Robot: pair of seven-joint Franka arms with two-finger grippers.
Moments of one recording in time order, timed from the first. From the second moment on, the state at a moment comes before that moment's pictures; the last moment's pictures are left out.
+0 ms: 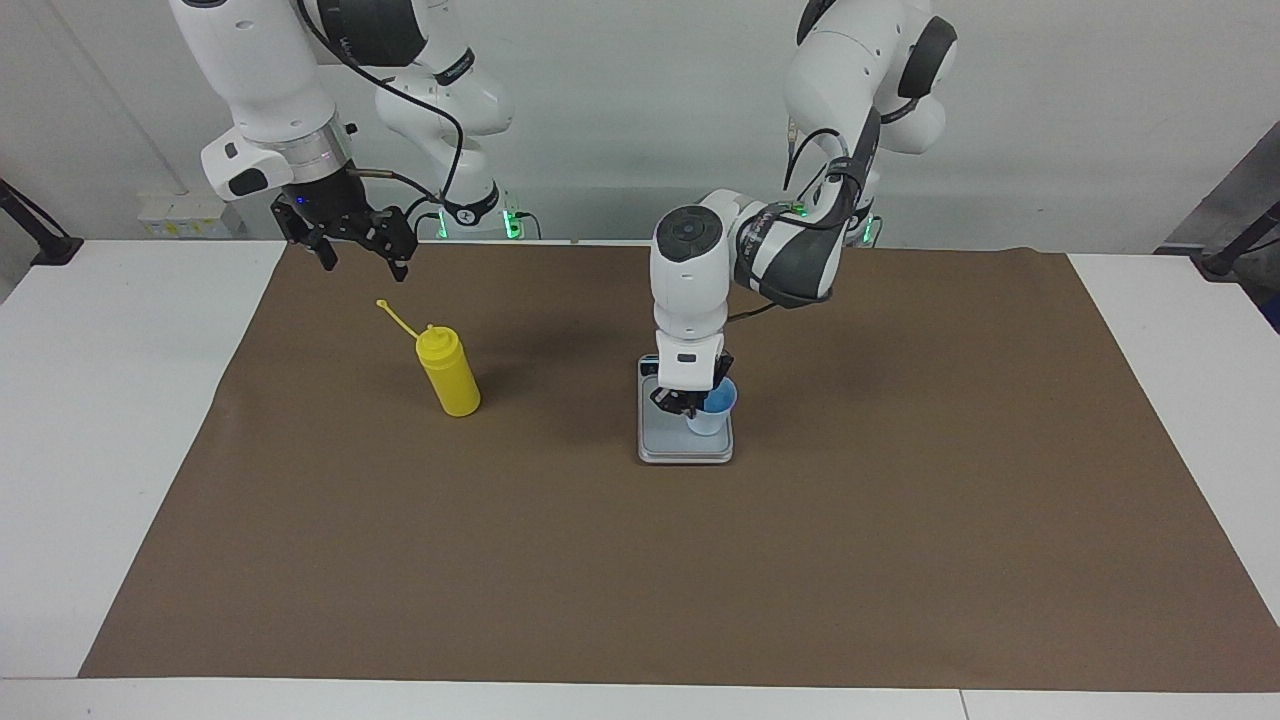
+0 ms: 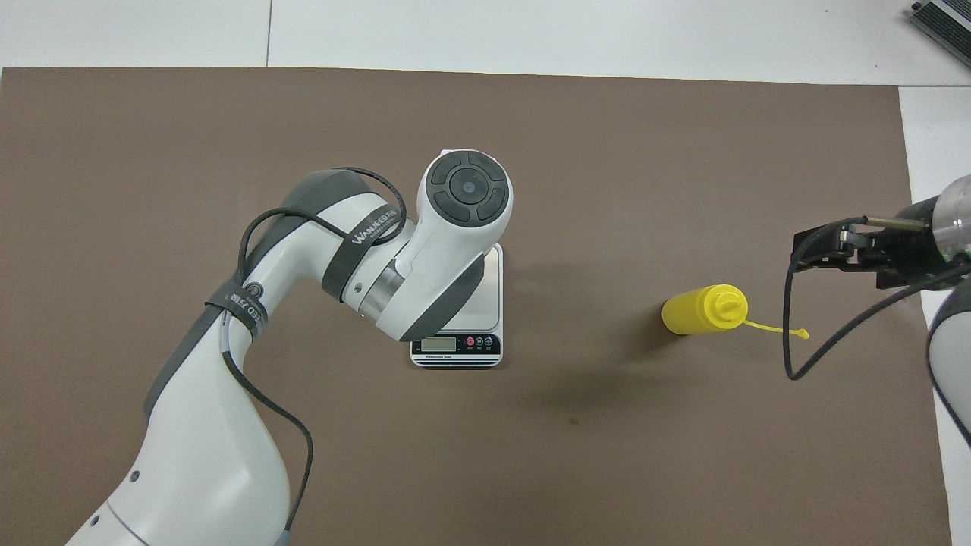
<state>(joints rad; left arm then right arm) -0.58 0.51 -0.10 -1.41 0.14 1.90 -1.30 -0.02 -0.06 0.06 -1.67 0.00 1.60 0.25</state>
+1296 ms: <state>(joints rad) -0.14 0.39 -0.16 -1.19 0.07 1.34 -0.32 -0.01 -0.06 0.06 -1.69 0.00 1.60 0.18</state>
